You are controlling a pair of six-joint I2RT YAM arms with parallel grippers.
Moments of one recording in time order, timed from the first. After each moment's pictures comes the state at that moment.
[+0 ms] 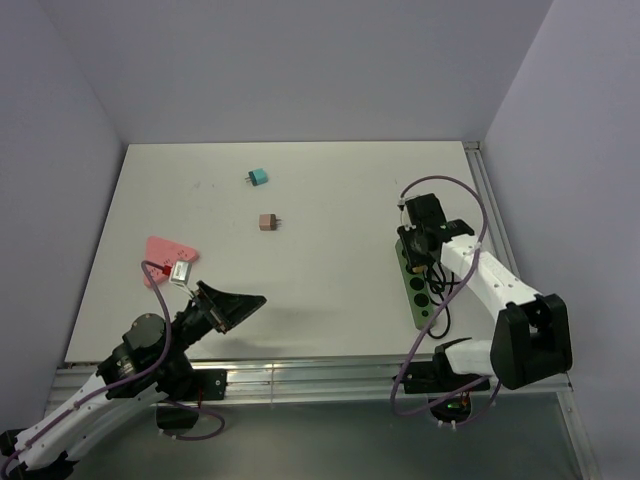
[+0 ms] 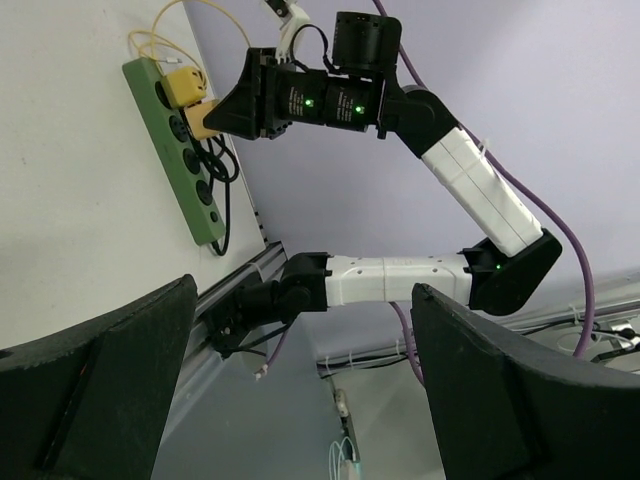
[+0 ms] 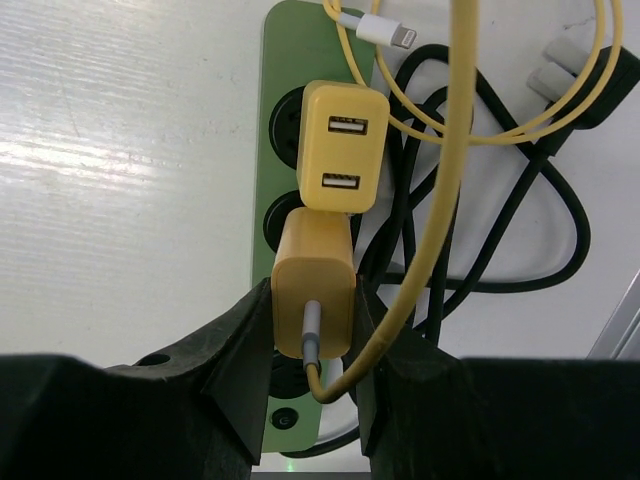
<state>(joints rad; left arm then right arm) -0.94 0.01 0.28 -0.19 -0.06 -1.22 0.25 1.30 0.87 -0.69 0.17 -0.03</state>
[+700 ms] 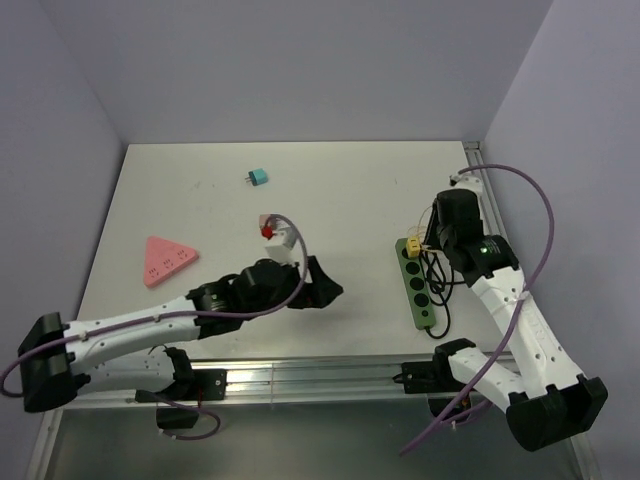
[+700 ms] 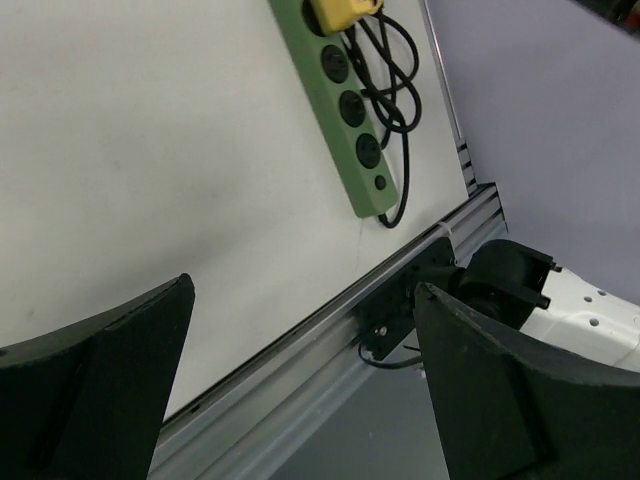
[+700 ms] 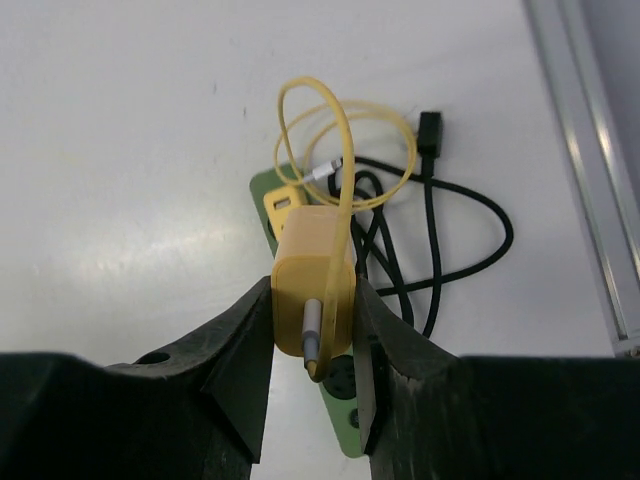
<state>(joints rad) -1.10 1.02 0.68 -0.08 -0.18 -0.96 0.25 0.95 0.96 -0.73 0.33 0.30</state>
